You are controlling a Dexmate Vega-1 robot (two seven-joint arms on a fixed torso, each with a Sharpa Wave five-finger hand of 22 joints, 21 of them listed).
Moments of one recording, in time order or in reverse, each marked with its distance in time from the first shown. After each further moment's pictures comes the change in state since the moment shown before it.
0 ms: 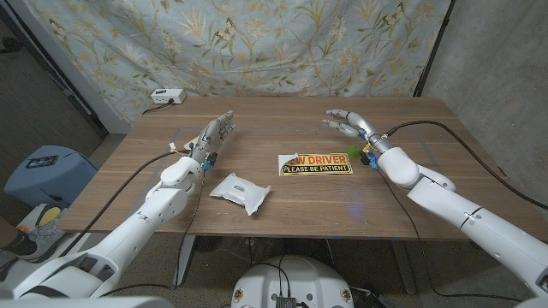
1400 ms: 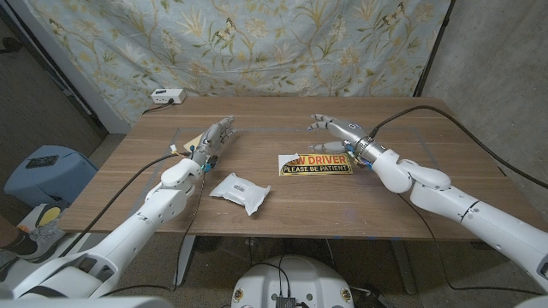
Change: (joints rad) left arm 0.004 0.004 0.007 0.003 -0.003 0.038 0.004; left_hand 0.034 -0.002 0.000 -0.047 0.008 0.000 0.000 0.000 0.000 -0.004 0.004 -0.004 -0.002 0.000 0.000 0.000 0.000 0.005 0.005 -0.008 0.000; right arm 0.091 -0.040 -0.127 0.072 -0.561 0.162 -0.107; right_hand 0.129 -0.157 0.001 -0.050 0.081 0.199 -0.047 0.080 0.009 -0.132 -0.014 -0.013 0.005 -0.042 -0.026 0.000 0.003 -0.006 -0.031 -0.004 -0.002
